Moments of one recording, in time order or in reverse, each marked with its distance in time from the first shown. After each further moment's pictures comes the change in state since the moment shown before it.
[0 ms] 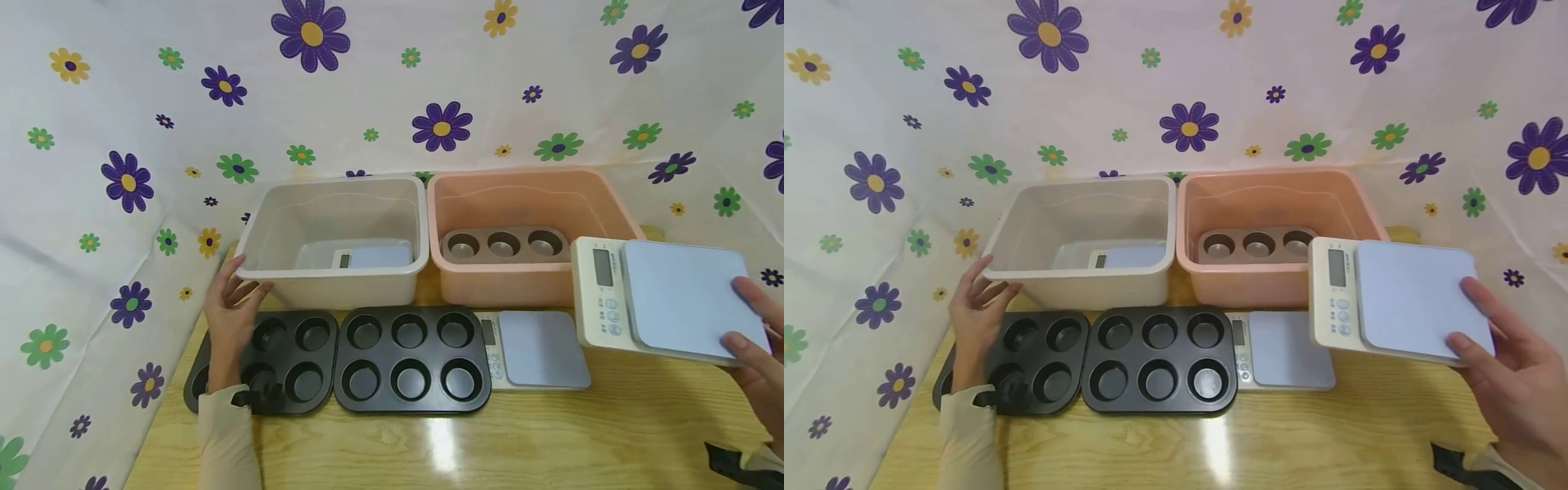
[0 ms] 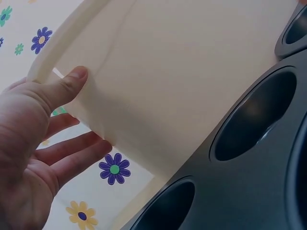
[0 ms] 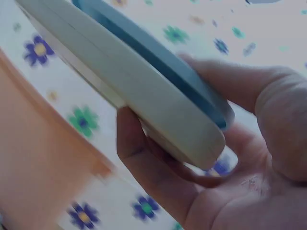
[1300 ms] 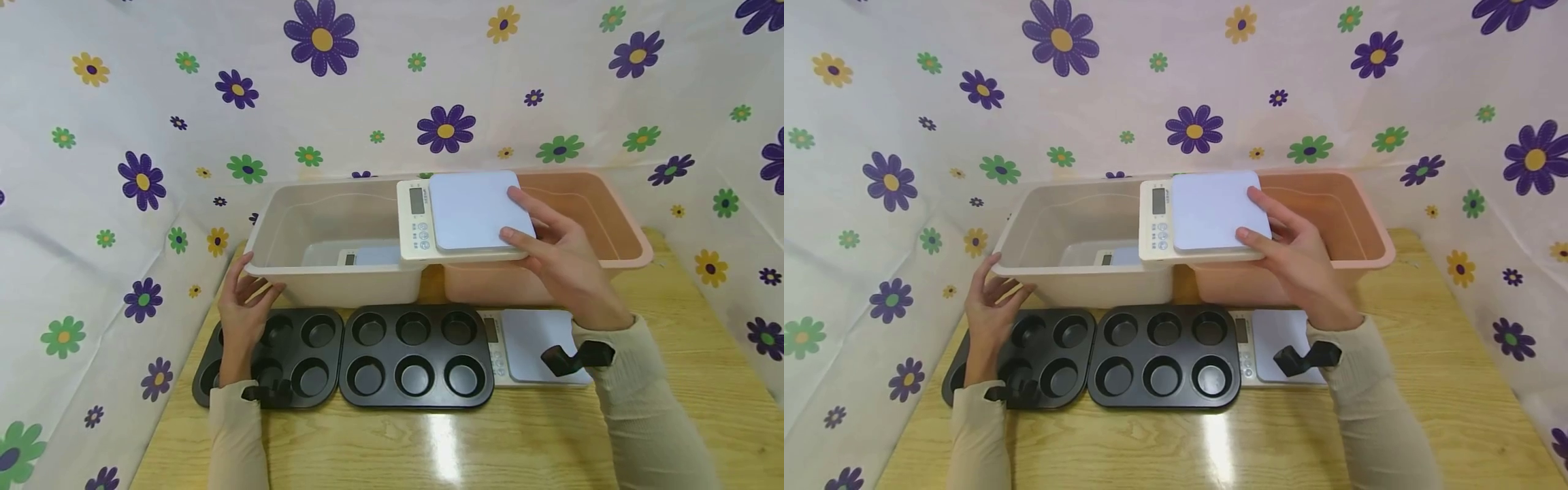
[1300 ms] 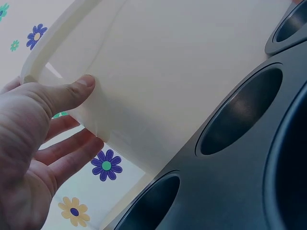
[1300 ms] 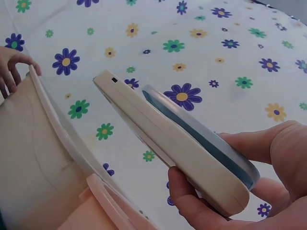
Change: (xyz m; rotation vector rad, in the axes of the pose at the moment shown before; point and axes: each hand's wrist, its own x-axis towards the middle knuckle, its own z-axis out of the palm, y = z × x) left_hand -0.003 -0.007 0.001 0.002 -0.053 0.024; right_hand 0.114 -0.063 0.231 0.114 -0.250 0.226
